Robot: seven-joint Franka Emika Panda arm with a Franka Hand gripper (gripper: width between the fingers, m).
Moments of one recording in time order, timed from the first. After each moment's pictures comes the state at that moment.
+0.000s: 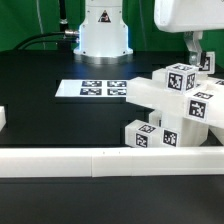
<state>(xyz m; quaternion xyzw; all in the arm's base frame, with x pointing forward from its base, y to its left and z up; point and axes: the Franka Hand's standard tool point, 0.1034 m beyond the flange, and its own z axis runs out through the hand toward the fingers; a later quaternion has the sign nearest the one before) 0.593 0.120 0.125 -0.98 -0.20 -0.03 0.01</state>
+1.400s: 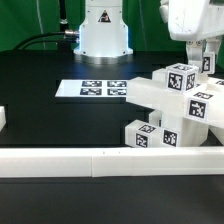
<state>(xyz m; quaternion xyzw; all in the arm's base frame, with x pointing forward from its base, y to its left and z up) 0.585 0.098 0.112 -0.89 -0.46 -0.04 -0.03</state>
